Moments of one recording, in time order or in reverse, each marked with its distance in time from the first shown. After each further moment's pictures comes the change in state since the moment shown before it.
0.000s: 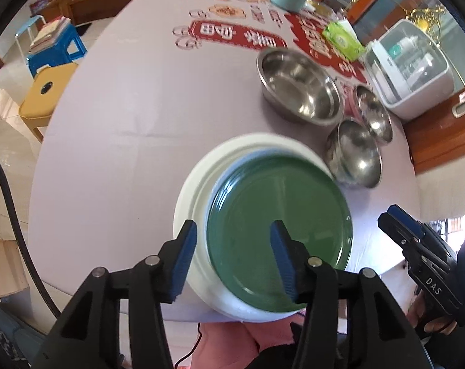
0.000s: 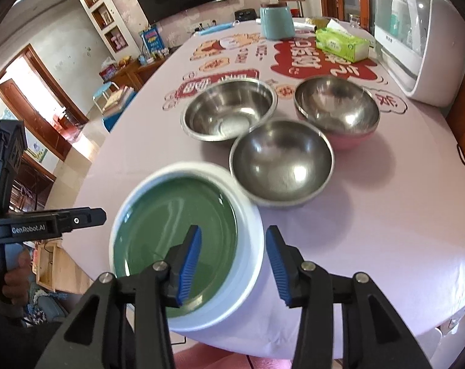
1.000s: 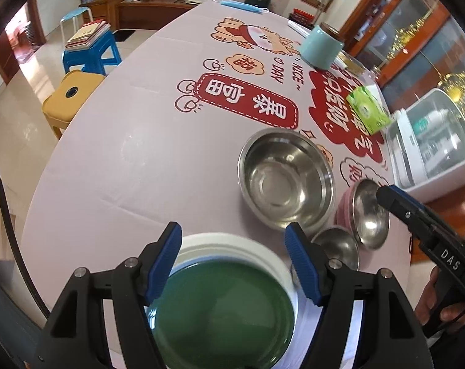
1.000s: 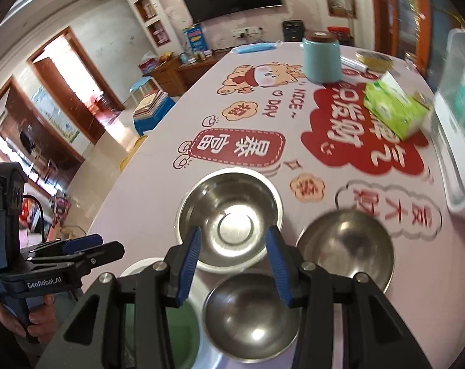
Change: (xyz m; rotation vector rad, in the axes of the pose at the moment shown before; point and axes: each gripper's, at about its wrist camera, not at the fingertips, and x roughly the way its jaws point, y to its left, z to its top) left arm 0.002 -0.056 0.087 -0.232 -0.162 0.085; right arm 0.041 -0.033 0.172 -0.205 0.011 0.159
